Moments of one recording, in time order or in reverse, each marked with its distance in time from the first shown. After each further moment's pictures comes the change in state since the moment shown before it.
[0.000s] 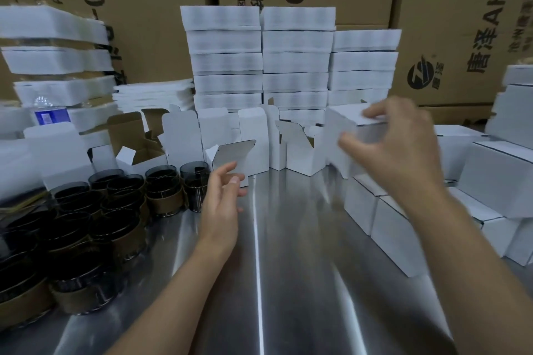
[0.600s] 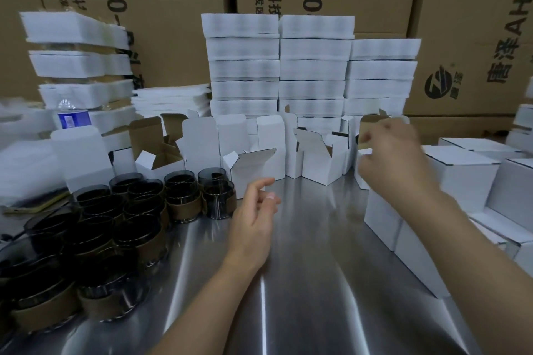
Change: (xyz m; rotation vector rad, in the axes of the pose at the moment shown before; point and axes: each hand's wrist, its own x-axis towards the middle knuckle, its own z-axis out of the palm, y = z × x) left_hand -0.007 -0.004 0.004 0.147 -0.088 -0.016; right_hand 0.016 -0.003 0.034 -0.301 -0.224 -0.009
